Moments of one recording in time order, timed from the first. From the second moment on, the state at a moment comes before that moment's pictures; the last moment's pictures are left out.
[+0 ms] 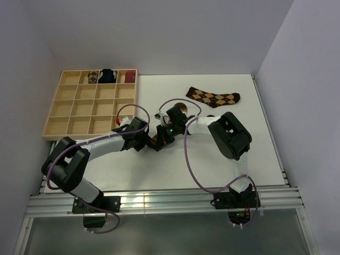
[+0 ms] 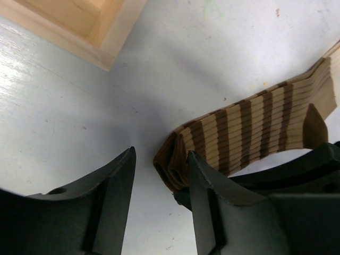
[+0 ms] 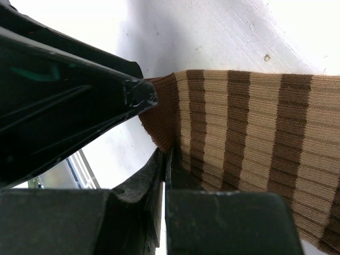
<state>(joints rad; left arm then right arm) -0.64 1.55 0.81 -0.27 -0.23 -1.28 0.64 2.02 1.17 -0.11 -0.72 0.34</state>
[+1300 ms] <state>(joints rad) -0.64 1.74 1.04 -0.52 -0.17 -1.31 0.69 1.83 0.98 0.05 -0.57 0.30</state>
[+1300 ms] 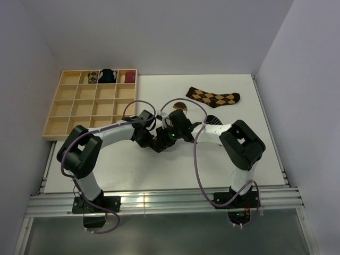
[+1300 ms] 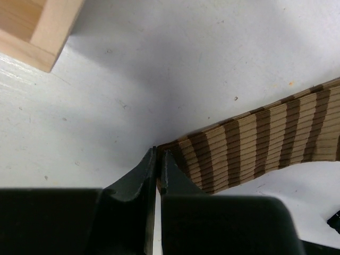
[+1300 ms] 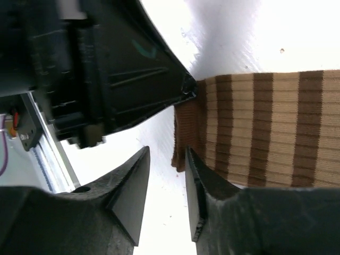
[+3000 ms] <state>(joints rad) -0.57 1.79 1.12 -0.65 -0.05 -1.32 0.99 1.74 0.84 0.26 0.02 0.09</state>
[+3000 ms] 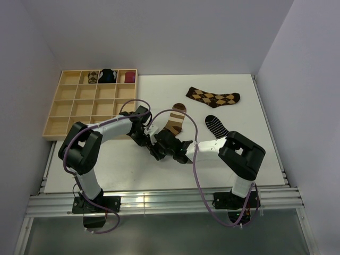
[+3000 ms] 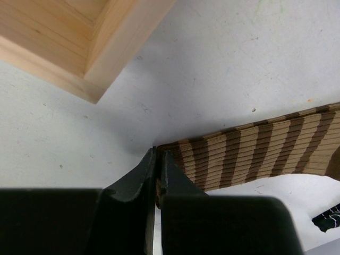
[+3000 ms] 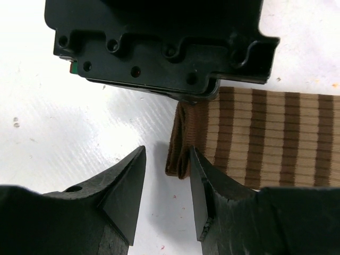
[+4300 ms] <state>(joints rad) -0.56 1.79 1.13 -0.66 -0.05 -1.34 1.02 1.80 0.84 0.30 0.17 0.04</state>
